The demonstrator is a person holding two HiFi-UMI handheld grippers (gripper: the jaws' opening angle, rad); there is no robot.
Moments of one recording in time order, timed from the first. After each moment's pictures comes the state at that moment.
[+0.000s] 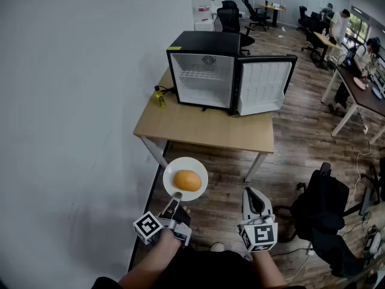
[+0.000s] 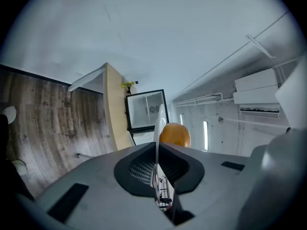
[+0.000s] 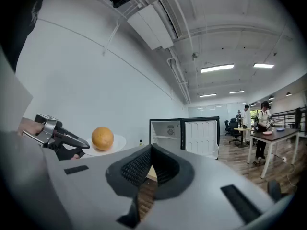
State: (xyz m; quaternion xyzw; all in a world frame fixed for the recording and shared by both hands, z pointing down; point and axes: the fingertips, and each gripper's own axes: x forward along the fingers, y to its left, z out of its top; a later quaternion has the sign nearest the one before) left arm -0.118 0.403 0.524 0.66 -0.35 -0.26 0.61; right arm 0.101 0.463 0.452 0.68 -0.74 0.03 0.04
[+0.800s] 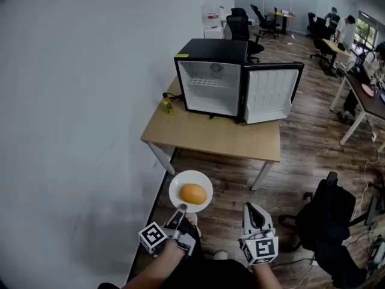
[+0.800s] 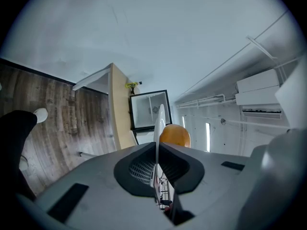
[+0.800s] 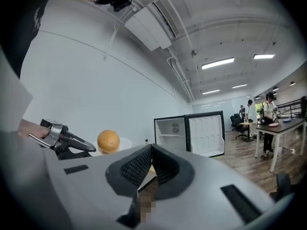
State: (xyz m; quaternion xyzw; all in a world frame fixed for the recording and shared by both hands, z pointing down) left arm -0.104 0.419 0.532 0.66 -0.35 -0.28 0.61; right arm 0.101 0.482 0.474 0.65 -0.76 0.04 0.02
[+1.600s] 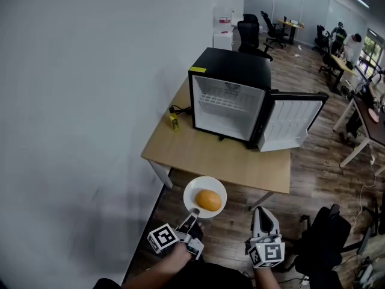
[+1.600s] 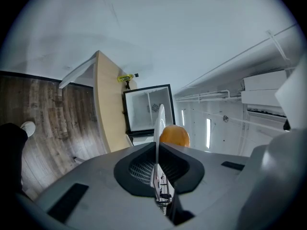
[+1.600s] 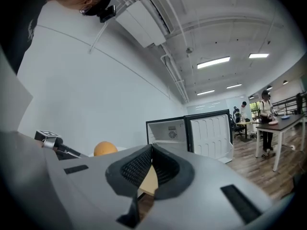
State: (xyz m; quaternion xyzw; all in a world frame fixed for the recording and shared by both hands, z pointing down) left arm -0.088 0.257 0.550 0.68 -0.32 -0.23 0.62; right arm 0.111 0.311 0.461 0.68 -0.74 0.05 0.00
